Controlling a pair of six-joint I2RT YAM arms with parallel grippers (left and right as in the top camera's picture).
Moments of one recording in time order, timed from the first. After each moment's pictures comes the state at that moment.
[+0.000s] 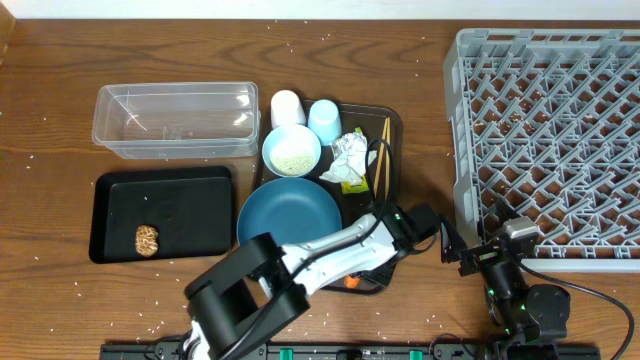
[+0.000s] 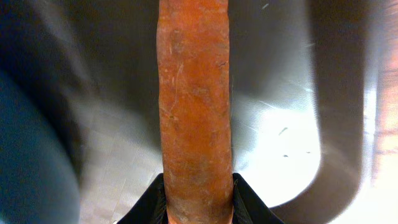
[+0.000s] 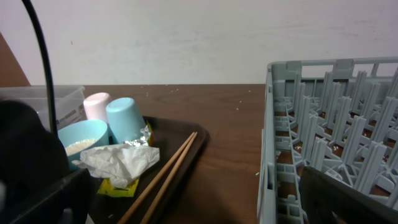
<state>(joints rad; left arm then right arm) -1.05 1.93 1.27 -0.99 -0.03 -0.60 0.05 0.01 0.01 -0.05 -0.26 0.15</state>
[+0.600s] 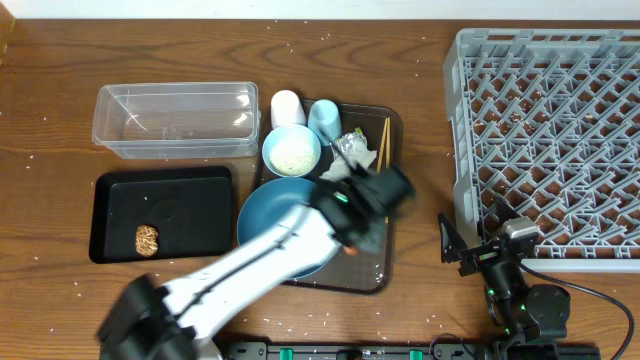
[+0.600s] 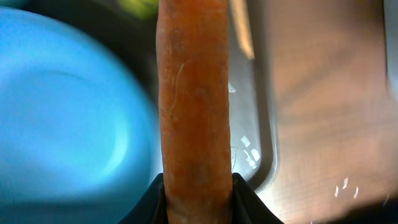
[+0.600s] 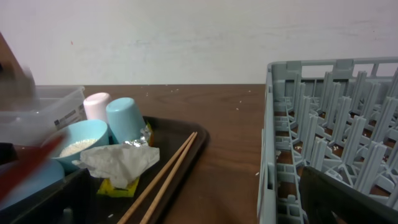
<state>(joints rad) -0.88 1.59 1.28 -1.00 -0.06 -0.66 0.05 0.01 0.01 -0.05 -0.26 0.15</state>
